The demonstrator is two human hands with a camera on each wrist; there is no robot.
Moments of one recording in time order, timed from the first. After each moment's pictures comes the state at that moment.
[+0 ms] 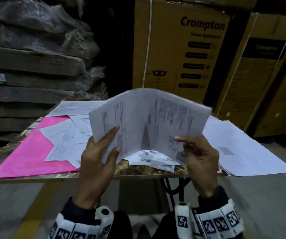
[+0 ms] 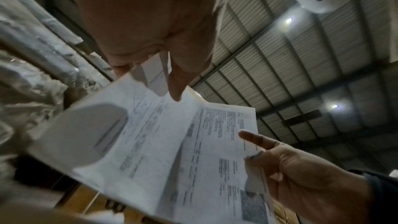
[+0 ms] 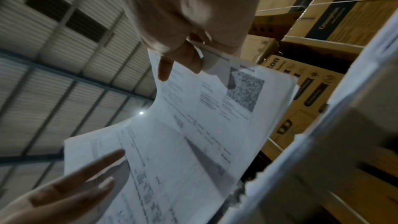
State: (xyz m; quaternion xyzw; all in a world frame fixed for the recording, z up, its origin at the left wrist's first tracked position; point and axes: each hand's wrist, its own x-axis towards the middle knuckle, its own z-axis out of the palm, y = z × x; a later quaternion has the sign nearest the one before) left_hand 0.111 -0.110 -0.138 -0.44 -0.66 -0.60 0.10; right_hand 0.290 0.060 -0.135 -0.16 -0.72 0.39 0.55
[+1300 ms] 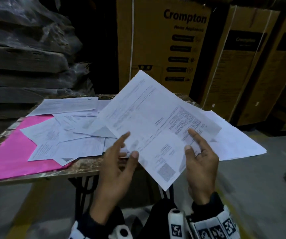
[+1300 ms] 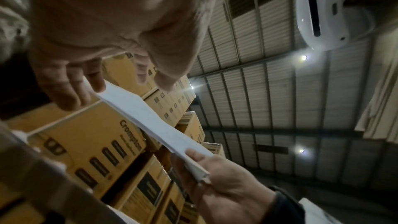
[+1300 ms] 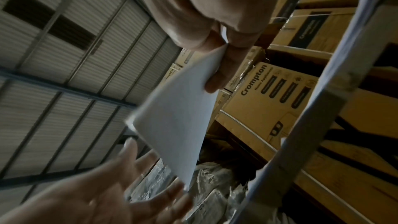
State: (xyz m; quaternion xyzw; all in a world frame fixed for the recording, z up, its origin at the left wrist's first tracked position) left_hand 0.171 -0.094 -0.148 -0.42 -0.65 -0.62 -0.13; right_hand 0.322 0.039 -0.150 -0.29 -0.57 0.47 0.61
